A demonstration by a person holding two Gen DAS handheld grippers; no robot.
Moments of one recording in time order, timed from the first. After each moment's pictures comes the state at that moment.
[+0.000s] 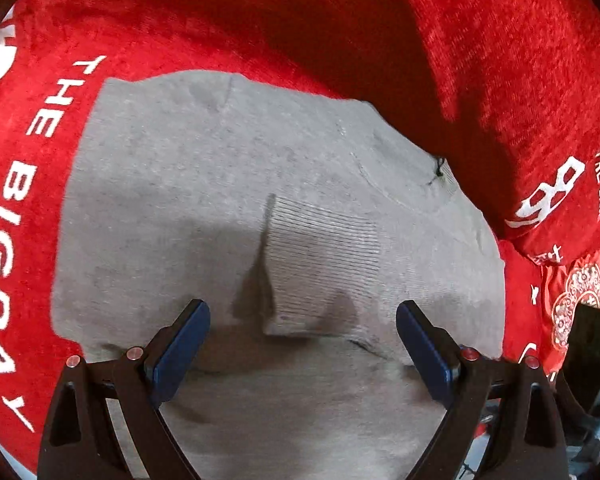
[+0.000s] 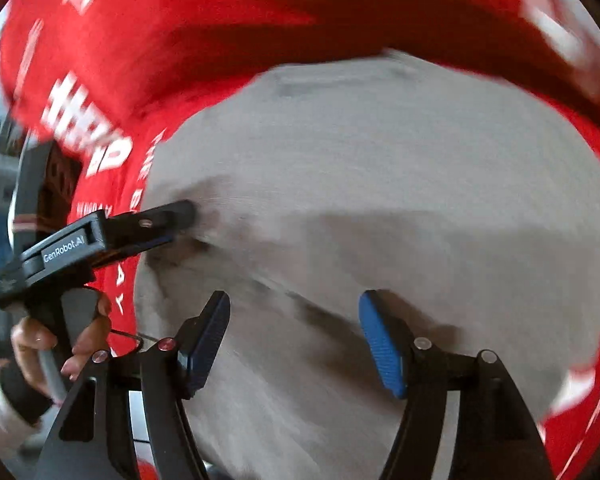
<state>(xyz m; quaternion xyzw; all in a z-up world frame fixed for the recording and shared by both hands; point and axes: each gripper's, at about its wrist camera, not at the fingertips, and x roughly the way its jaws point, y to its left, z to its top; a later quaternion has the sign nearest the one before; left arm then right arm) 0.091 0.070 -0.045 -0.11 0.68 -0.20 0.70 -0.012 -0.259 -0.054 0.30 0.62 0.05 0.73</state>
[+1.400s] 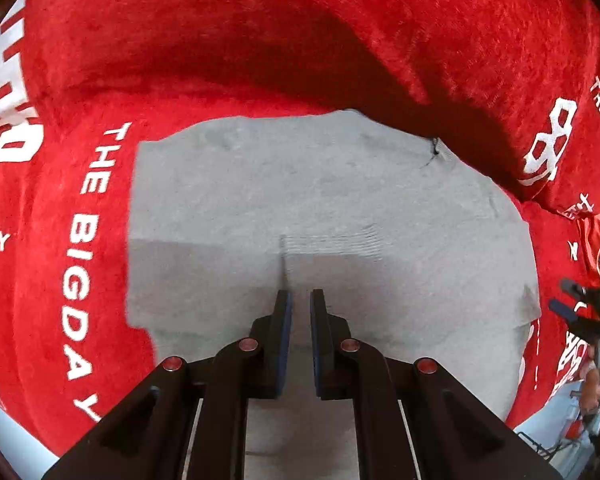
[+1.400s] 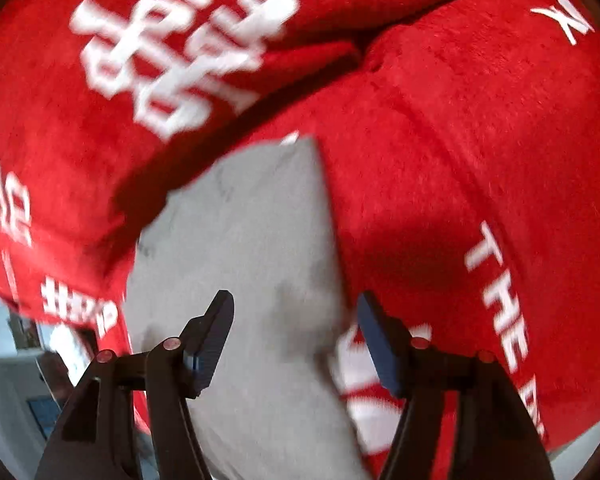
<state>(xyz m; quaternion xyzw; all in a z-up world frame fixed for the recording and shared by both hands) 0.067 0.053 0.005 0.02 0.64 -0.19 0.74 -0.095 -0.444 -0.068 0.48 0.52 -0.12 0.70</state>
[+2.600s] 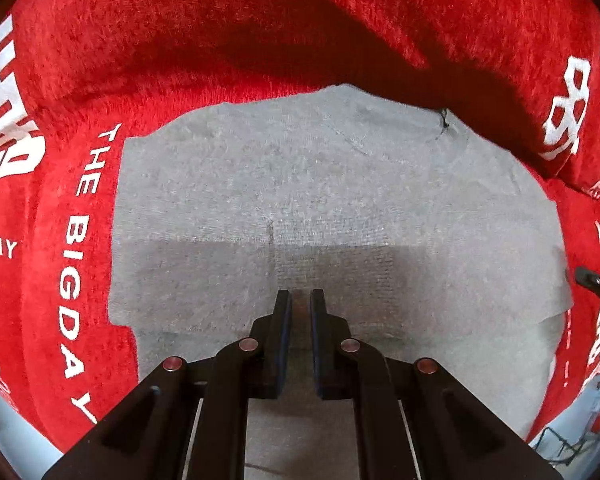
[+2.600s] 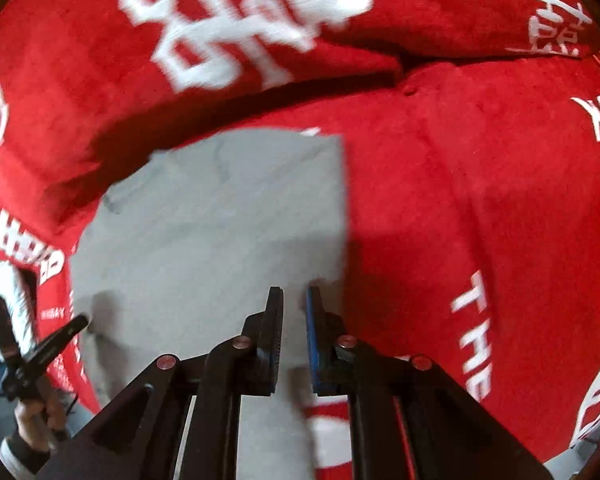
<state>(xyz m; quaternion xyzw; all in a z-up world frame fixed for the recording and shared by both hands) 0.049 0.030 -0.017 0.08 0.64 -0.17 0.75 -0.092 -0.410 -0.043 0.31 0.59 -0.08 0.74</state>
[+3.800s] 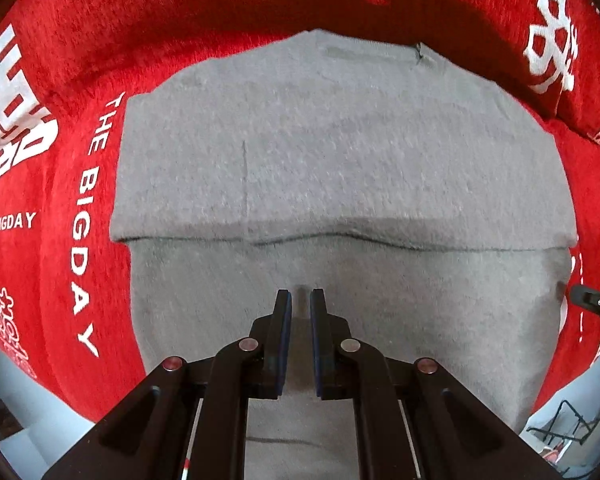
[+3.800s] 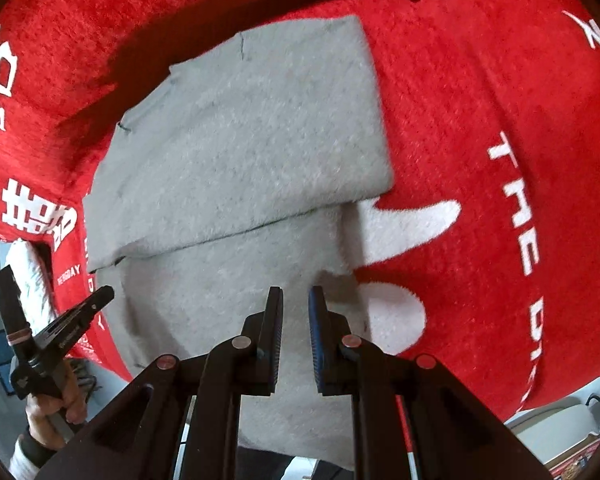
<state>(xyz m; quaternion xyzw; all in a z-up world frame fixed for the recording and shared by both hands) -0.011 0.014 -0.006 0.14 0.67 -0.14 0.71 -0.120 -0.354 -0.055 0.36 0.64 -0.06 0.68</state>
